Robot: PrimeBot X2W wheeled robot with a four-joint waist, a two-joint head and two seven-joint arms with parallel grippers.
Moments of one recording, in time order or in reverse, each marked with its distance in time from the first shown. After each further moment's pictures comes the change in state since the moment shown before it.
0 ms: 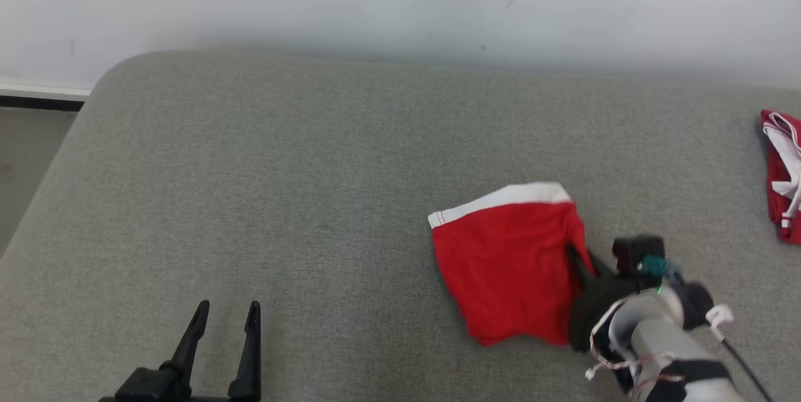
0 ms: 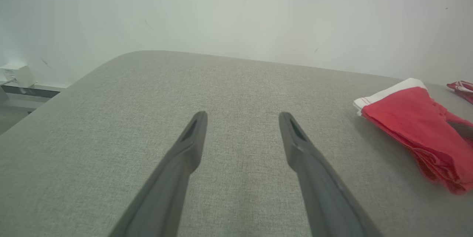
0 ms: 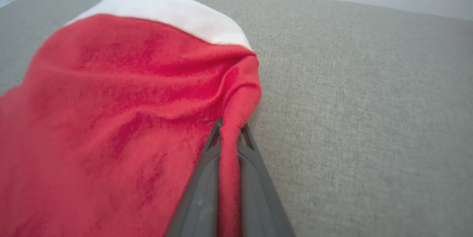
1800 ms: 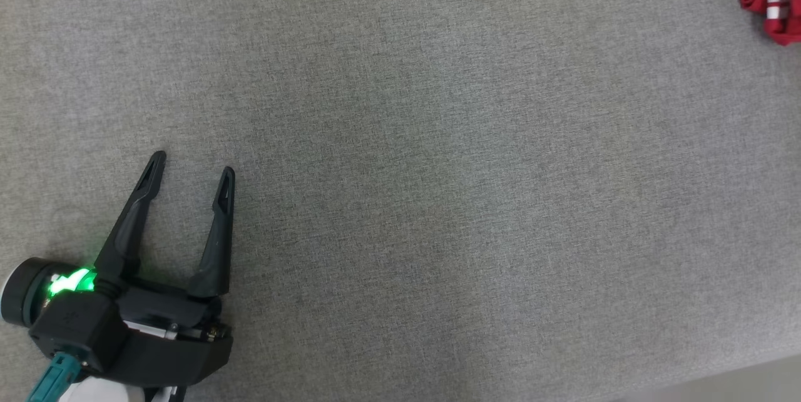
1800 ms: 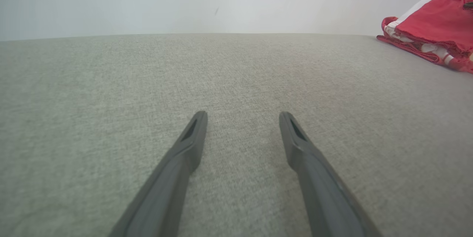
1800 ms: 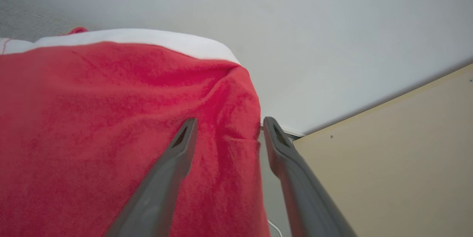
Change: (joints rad) left arm -0.195 0.150 -0.053 -0.301 0.012 -0.001 -0.002; right arm -0.644 -0.657 0.093 -0.172 -0.053 0.000 0.175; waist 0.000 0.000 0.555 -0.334
